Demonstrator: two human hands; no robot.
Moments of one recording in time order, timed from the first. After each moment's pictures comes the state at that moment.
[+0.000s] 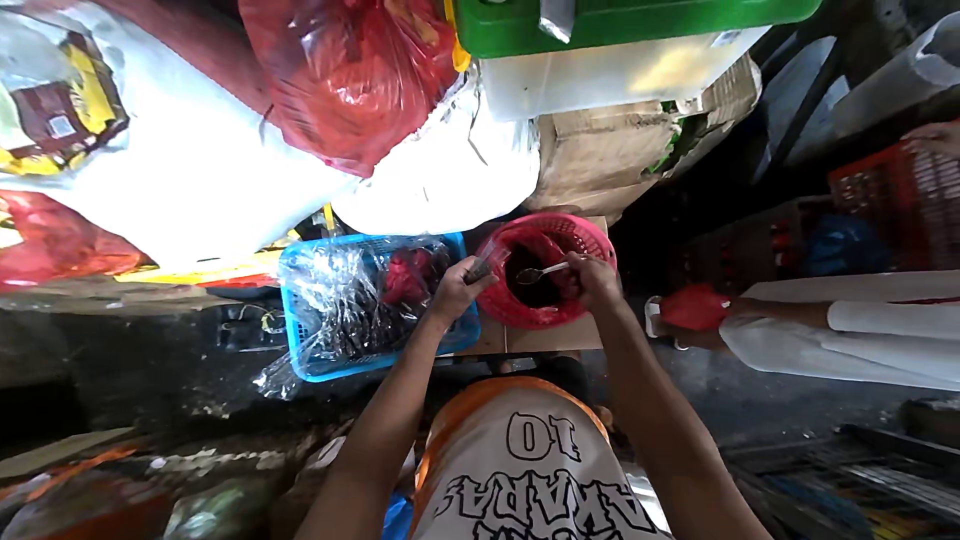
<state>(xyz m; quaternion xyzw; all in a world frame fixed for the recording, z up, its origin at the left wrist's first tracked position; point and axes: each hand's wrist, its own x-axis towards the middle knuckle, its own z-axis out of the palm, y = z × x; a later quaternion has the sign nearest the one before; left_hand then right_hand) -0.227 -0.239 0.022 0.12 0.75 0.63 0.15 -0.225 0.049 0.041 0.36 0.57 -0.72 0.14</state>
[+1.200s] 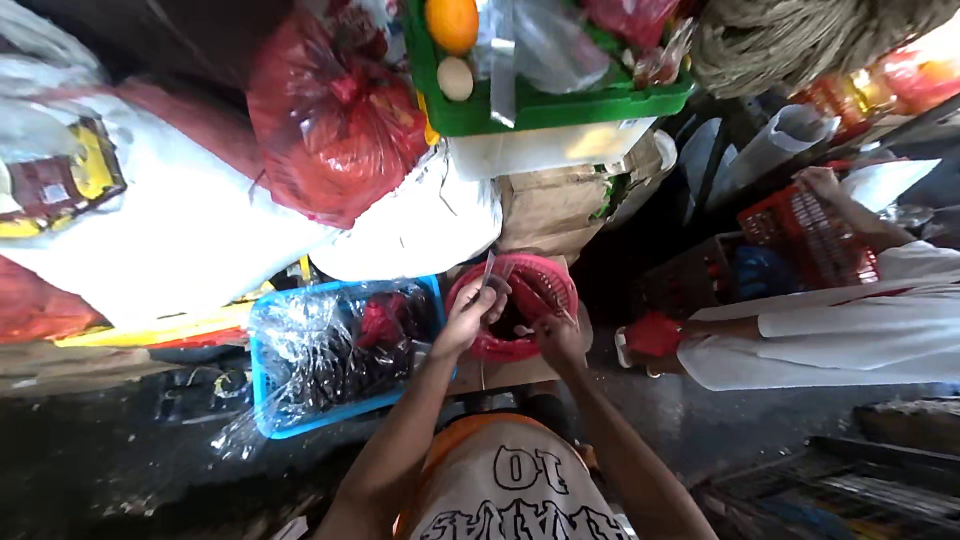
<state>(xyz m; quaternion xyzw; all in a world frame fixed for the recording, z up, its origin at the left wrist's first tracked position) -0.238 -0.165 0.063 0.20 0.51 0.82 0.19 -0.156 0.050 0.037 0.14 0.95 -0.26 0.11</state>
